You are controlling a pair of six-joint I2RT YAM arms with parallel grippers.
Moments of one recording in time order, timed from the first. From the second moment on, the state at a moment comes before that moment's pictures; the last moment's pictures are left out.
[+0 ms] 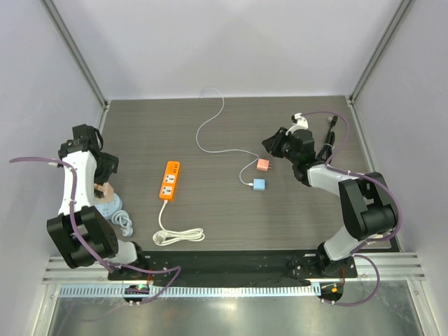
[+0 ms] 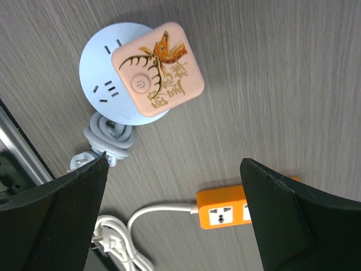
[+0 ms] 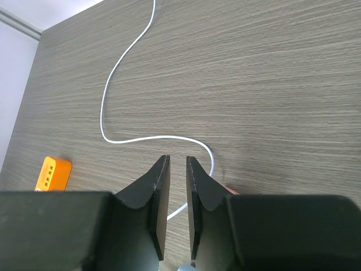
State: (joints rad) left arm 0.34 1.40 1.22 -1.10 -0.28 -0.93; right arm 0.27 1.59 0.76 0.52 -0.16 0.56
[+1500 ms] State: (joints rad) left arm 0.48 1.69 1.24 -0.95 -0.34 -1.11; right arm 0.51 1.78 0.95 0.46 -0.04 0.44
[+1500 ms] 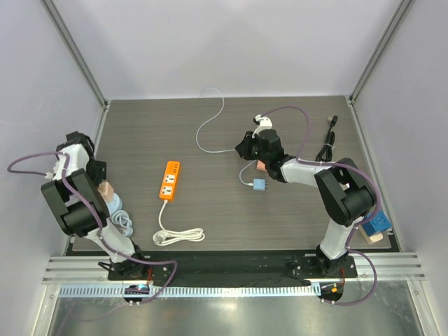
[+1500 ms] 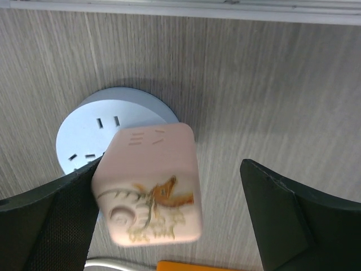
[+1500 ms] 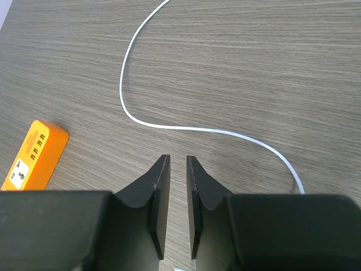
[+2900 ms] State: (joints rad) left arm 0.24 1.61 1.18 -0.64 0.05 -0.73; right arm 0.73 1.88 1.11 0.43 -0.05 0.37
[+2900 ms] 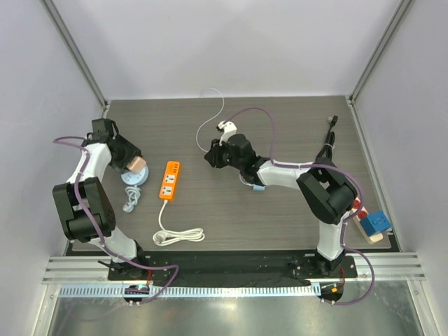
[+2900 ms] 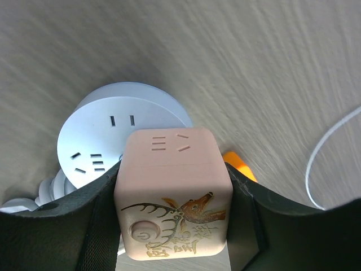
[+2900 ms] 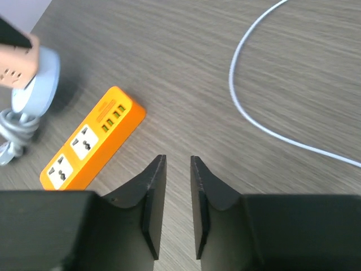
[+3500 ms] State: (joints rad) left arm 0.23 1.44 1.07 -0.52 0.23 -0.63; right arm 0.89 2.20 1.39 0.60 -0.28 0.50
